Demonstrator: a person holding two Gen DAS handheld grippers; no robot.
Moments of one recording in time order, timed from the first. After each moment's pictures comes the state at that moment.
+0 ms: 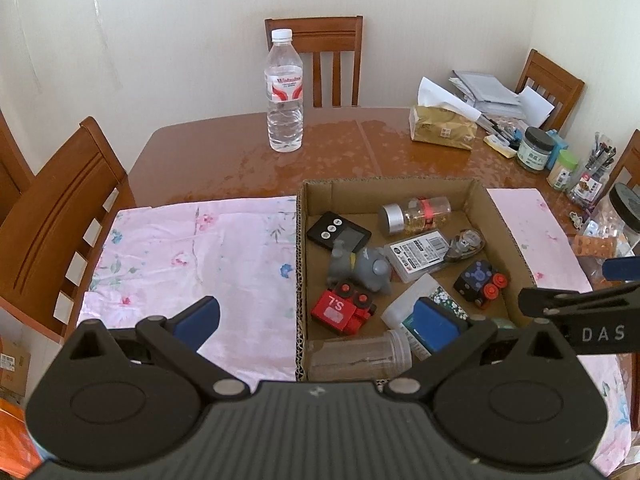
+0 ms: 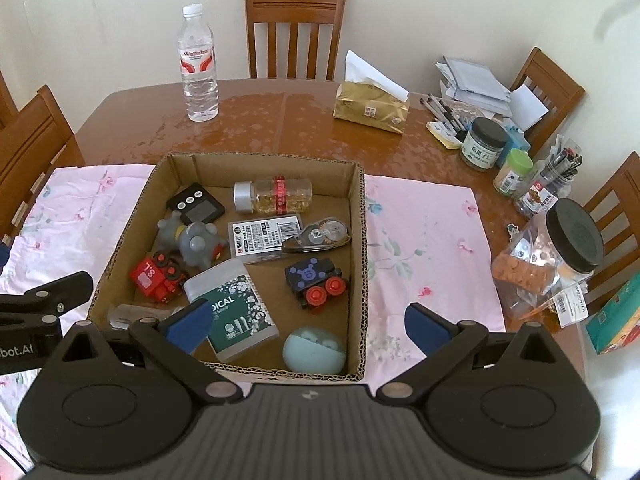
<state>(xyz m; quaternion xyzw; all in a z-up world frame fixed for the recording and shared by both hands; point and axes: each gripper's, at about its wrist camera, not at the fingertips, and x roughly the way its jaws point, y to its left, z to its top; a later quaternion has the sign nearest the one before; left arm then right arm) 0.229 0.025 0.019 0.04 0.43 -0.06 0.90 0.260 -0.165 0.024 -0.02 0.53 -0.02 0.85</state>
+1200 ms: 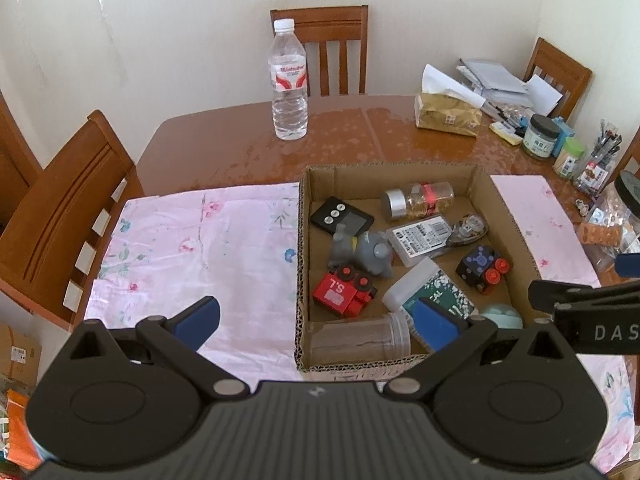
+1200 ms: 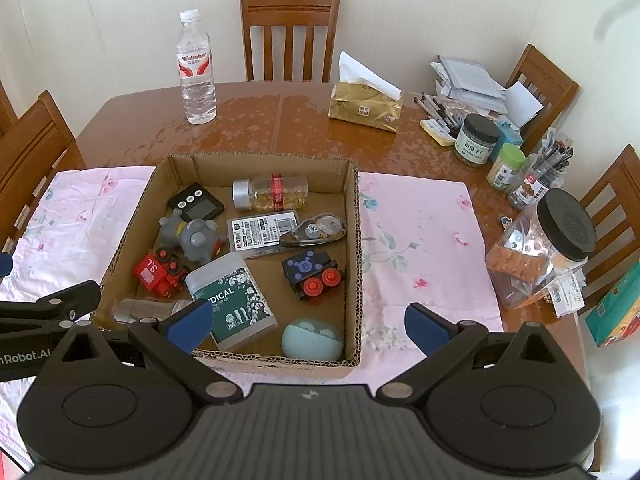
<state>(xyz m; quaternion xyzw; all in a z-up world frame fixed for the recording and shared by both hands) 0.222 0.017 0.018 0.05 0.44 -0.04 0.89 0.248 -0.169 0.029 -0.01 0.53 -0.03 0.85</state>
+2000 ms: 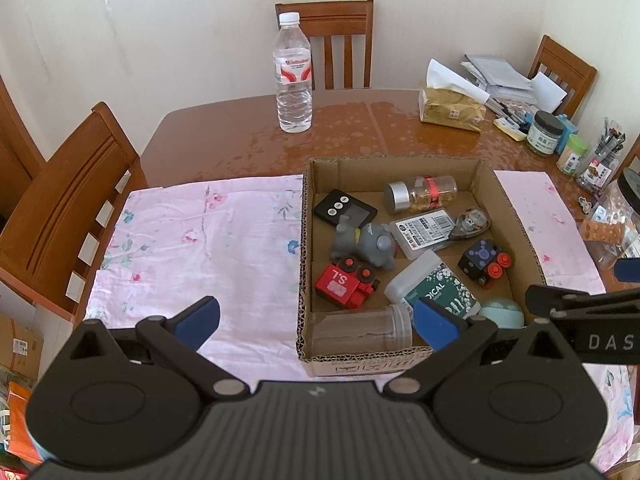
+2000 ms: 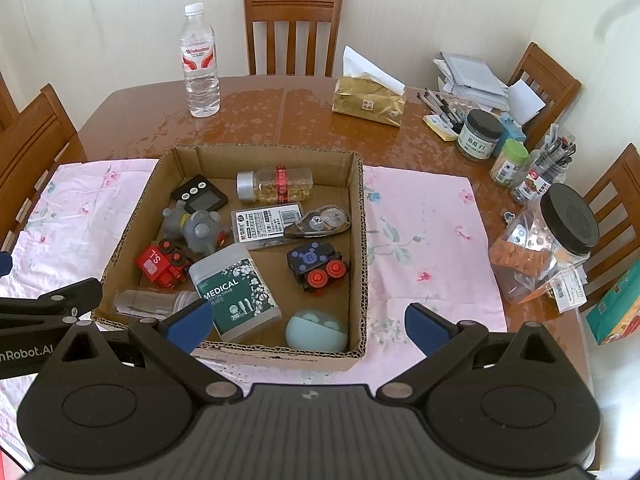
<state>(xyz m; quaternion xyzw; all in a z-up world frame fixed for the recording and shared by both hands) 0.218 0.018 0.018 0.05 0.45 -0.03 0.89 0.244 -0.166 0.027 -0.01 0.53 -0.03 0.85</state>
